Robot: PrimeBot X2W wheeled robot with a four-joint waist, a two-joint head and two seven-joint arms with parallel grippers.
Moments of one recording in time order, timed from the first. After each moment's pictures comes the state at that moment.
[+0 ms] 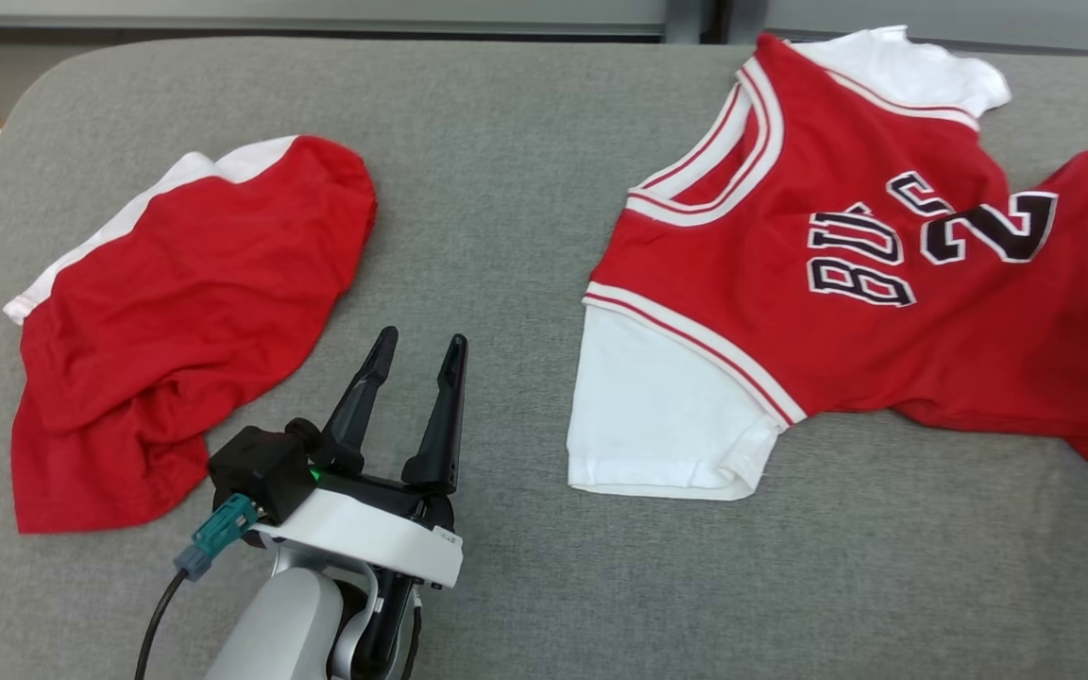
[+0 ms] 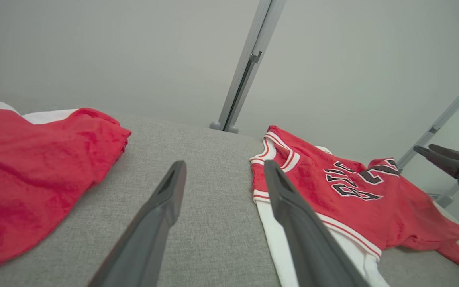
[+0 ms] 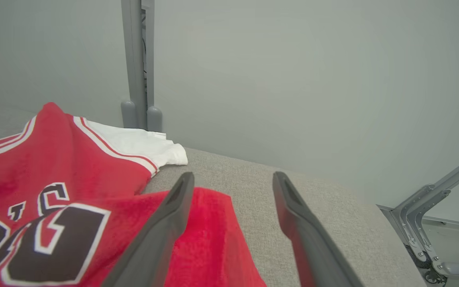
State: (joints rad) left arm -0.25 0.05 -0.33 0.22 -0.49 -0.07 -0.26; right arm -0.75 -0.49 0.11 0.83 0.16 0.13 -0.11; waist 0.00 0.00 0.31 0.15
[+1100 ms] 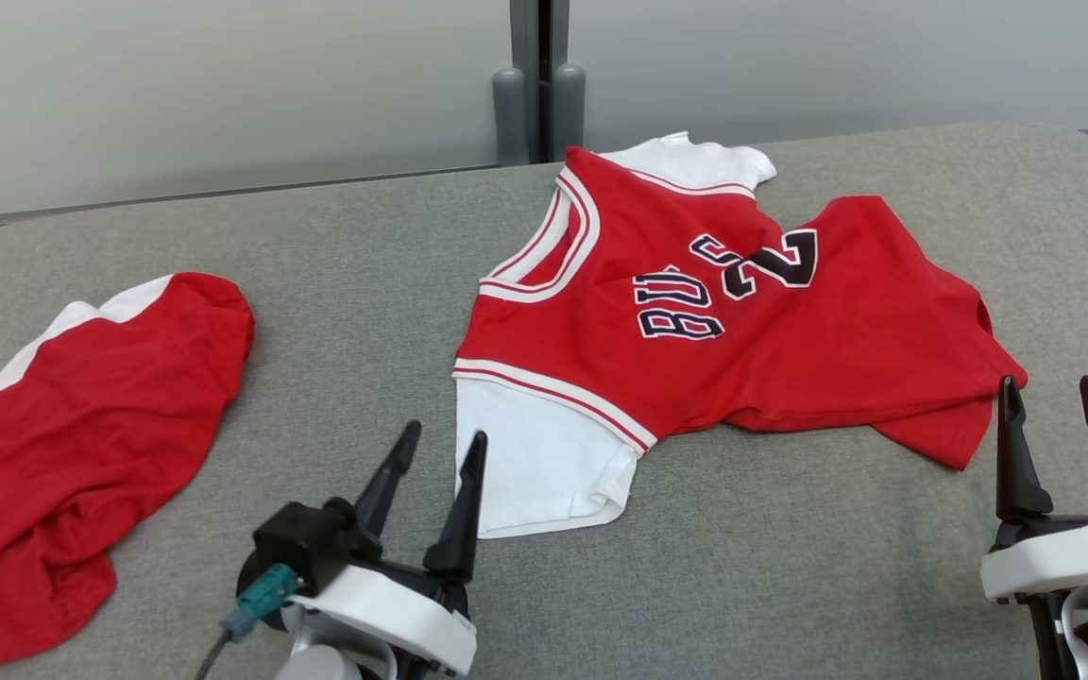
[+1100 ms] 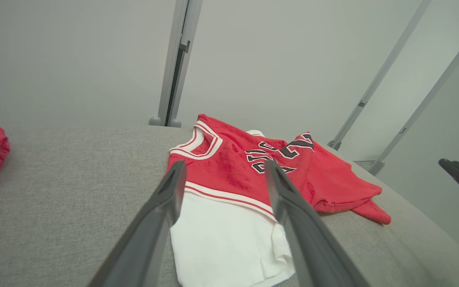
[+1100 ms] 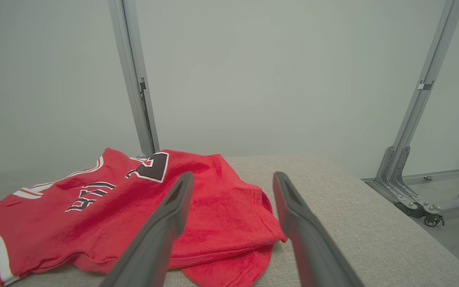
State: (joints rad) left arm -0.15 0.05 -0.36 0.26 -0.46 -0.07 -0.26; right arm -0.16 -0.17 -0.08 0.33 0.16 0.13 -0.26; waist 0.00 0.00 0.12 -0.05
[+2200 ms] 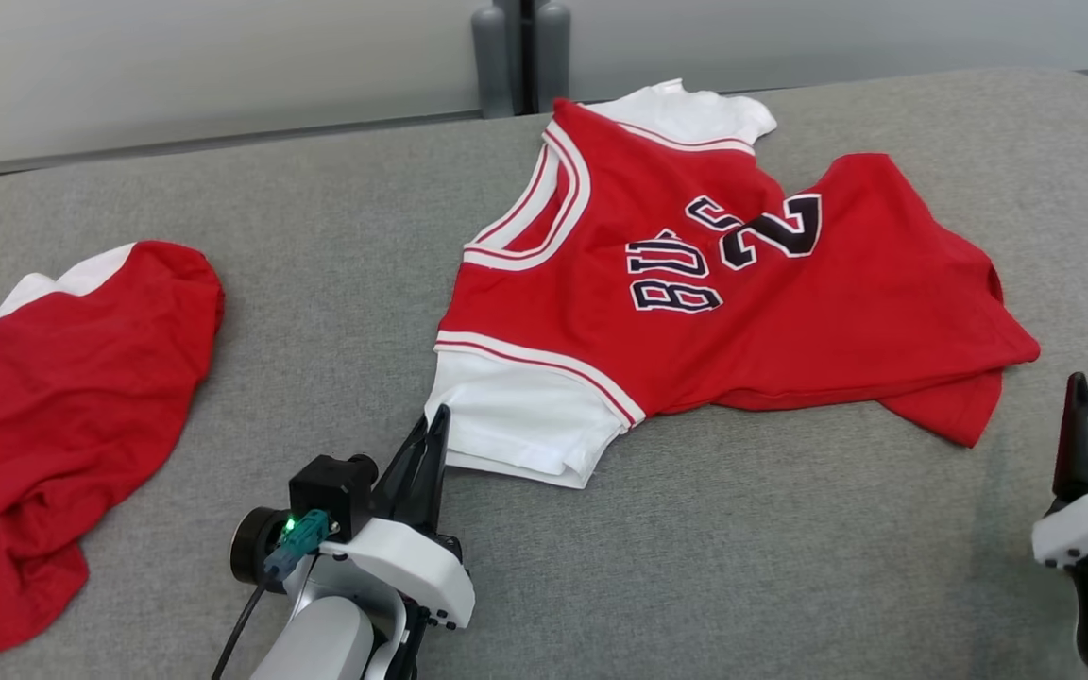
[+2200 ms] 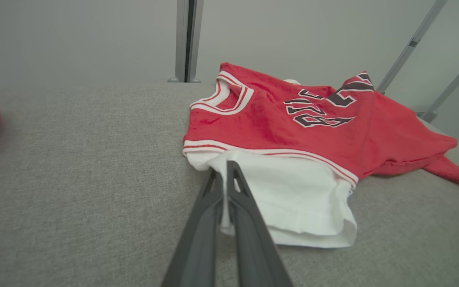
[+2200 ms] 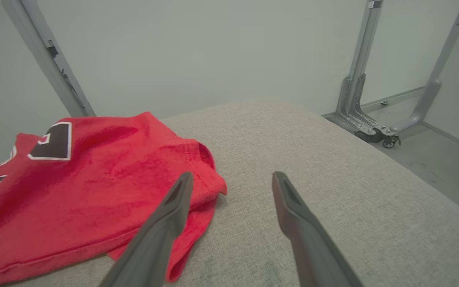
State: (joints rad) left arm -0.31 0.05 -0.44 0.51 -0.42 0.03 -0.26; right arm -0.25 -0.15 -0.23 0.46 0.22 0.13 -0.15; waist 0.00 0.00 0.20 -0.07
